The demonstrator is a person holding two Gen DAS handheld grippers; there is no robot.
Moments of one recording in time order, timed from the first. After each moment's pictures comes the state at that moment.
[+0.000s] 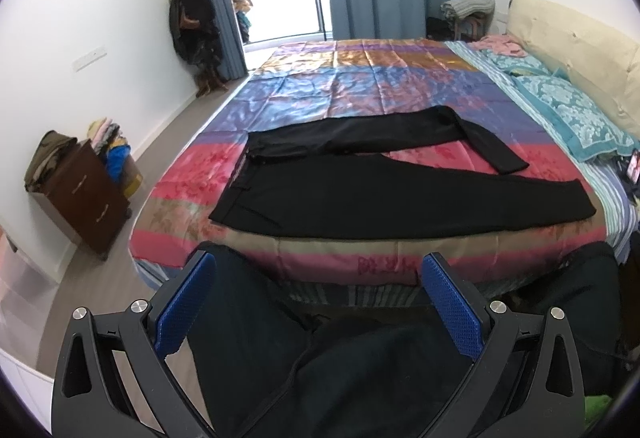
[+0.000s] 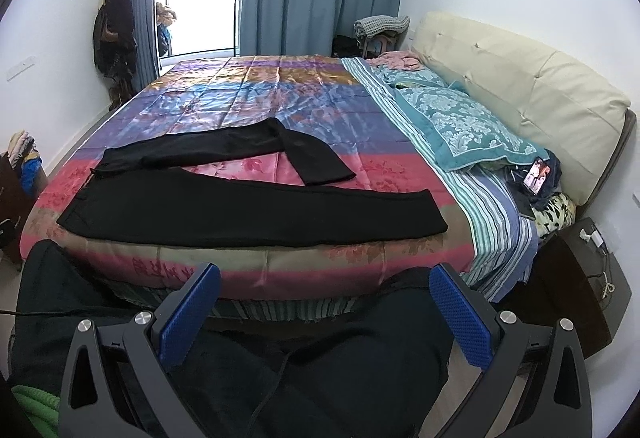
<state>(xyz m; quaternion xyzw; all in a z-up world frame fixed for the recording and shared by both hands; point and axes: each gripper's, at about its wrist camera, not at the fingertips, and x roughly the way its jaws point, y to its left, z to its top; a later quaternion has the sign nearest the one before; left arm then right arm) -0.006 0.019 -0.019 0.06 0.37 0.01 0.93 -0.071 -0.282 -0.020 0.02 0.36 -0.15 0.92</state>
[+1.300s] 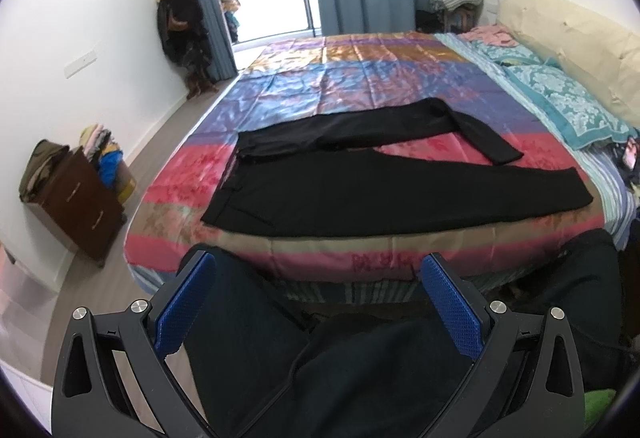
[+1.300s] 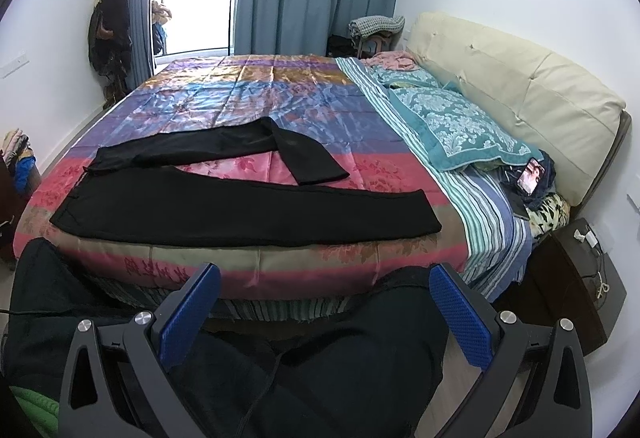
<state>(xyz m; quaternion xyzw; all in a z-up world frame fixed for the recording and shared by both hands) -0.002 0.014 -0.026 0.08 0.37 -0.01 0.93 -0.072 -0.284 -0.021 0.01 0.36 -0.16 0.92</state>
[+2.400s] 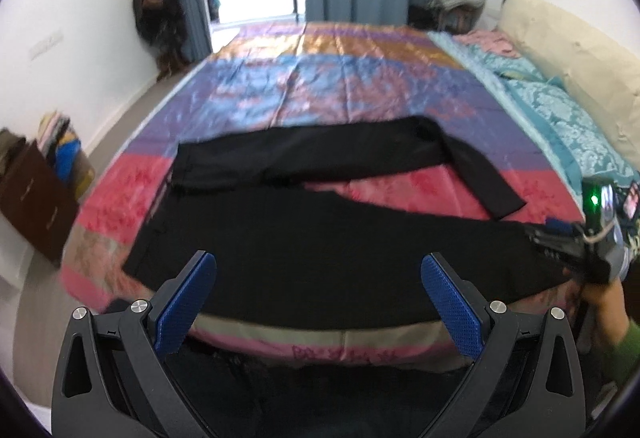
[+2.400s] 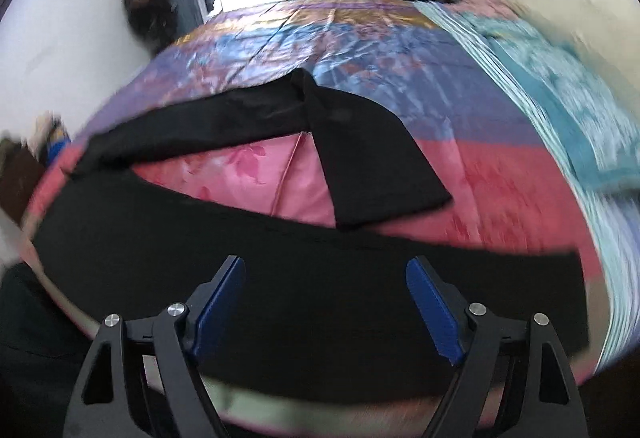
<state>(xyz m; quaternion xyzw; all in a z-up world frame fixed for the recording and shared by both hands) 0.171 -0.040 -0.063 0.02 0.42 -0.04 0.91 0.232 -0.397 -0.181 0.03 0.45 0.00 0.89</state>
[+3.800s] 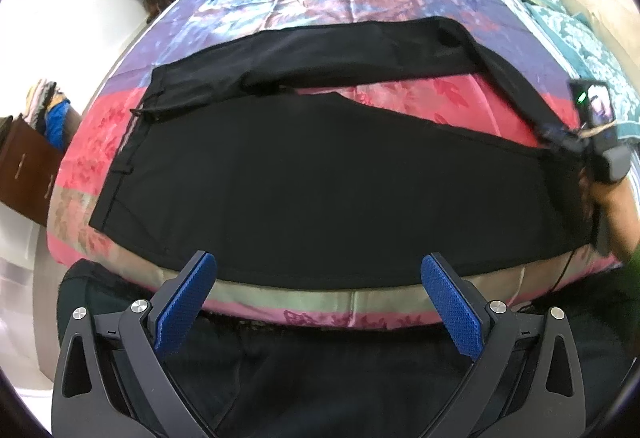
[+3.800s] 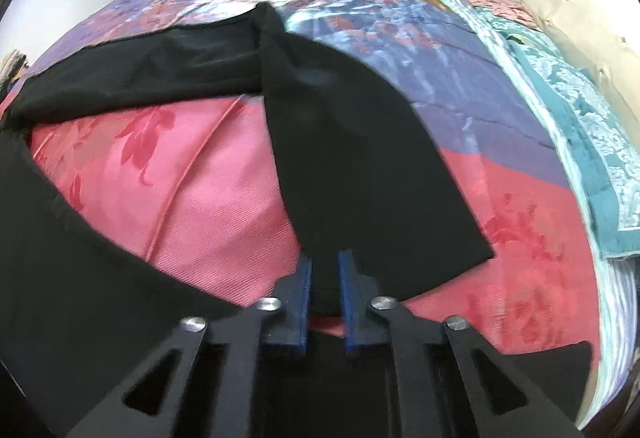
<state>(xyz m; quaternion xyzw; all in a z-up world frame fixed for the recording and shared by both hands) 0.208 -0.059 -0.148 0.06 0.53 -0.03 0.84 0.339 -0.420 -0.256 -0.04 0.50 -0.03 0.86</state>
